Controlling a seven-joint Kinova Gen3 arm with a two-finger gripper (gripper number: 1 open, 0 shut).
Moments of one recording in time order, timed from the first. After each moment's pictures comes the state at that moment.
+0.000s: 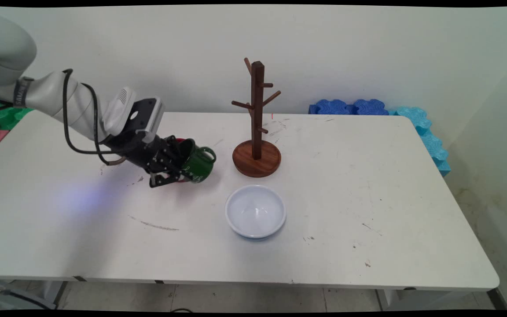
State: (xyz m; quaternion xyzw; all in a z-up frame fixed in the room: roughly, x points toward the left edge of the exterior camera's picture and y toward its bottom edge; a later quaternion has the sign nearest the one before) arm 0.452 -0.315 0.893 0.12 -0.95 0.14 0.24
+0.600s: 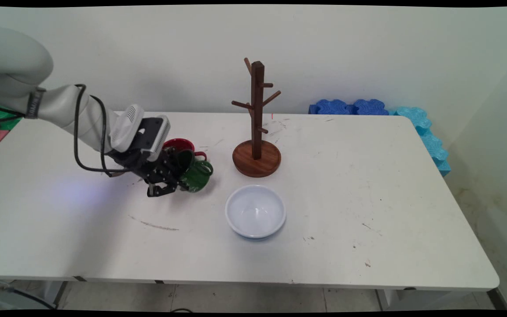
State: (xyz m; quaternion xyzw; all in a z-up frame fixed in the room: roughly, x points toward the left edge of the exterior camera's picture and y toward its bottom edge) arm 0.444 -0.315 0.871 0.08 -0.97 0.13 0.20
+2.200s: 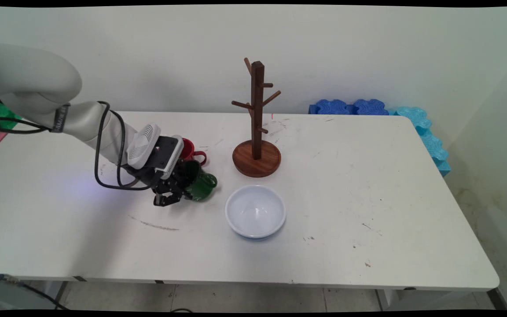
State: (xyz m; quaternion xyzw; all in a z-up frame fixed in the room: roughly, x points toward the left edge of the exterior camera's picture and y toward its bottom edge) arm 0.425 -0.323 0.841 0.04 -0.98 0.13 0.16
